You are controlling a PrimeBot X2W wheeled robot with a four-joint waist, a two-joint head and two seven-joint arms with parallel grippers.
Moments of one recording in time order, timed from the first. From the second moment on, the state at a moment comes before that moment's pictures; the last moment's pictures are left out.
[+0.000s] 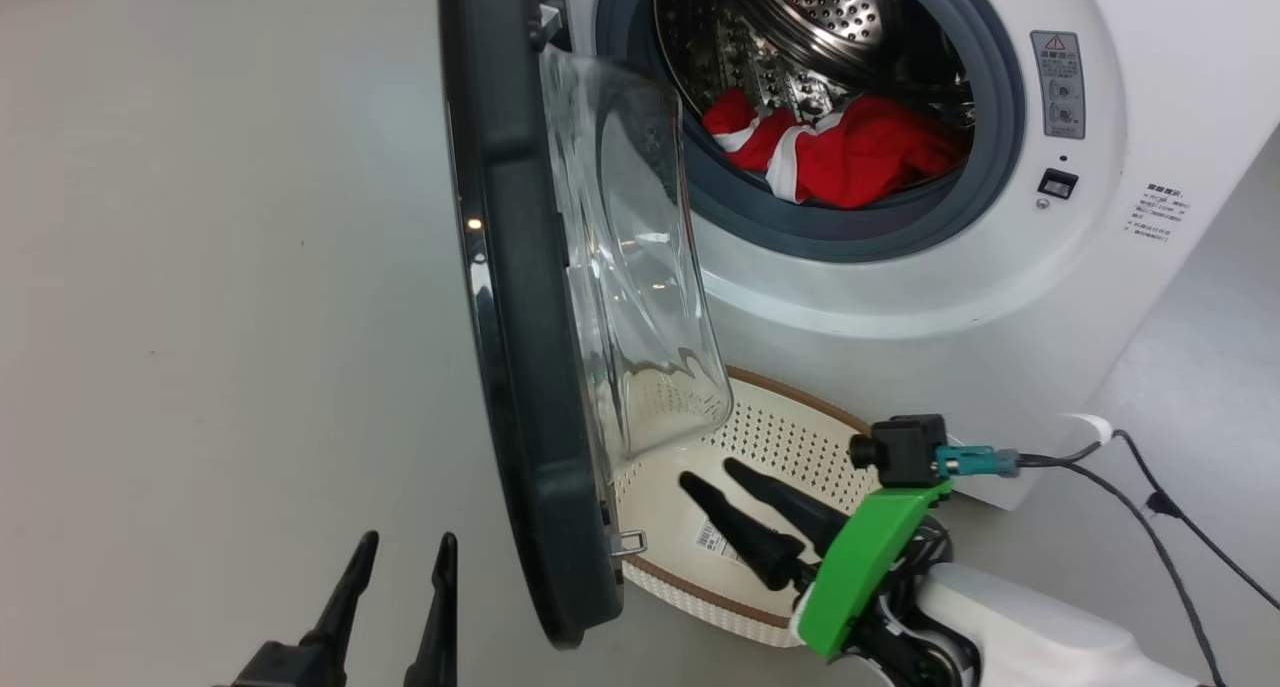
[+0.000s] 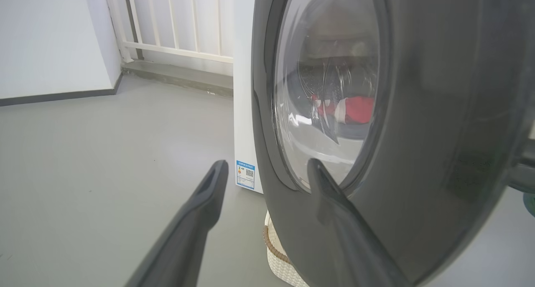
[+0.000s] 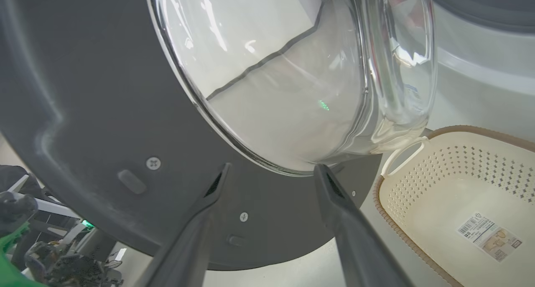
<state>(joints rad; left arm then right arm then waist) 0.01 0.04 -0.12 0.18 -0.23 -0.02 -0.25 -0.64 -0.29 1.16 0.46 1.49 0.12 -0.25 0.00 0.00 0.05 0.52</state>
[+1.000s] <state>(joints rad) 0.00 0.04 -0.10 0.23 -0.20 -0.05 -0.25 -0.16 -0.18 0.31 0.41 0.55 0.12 -0.25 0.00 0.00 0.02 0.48</state>
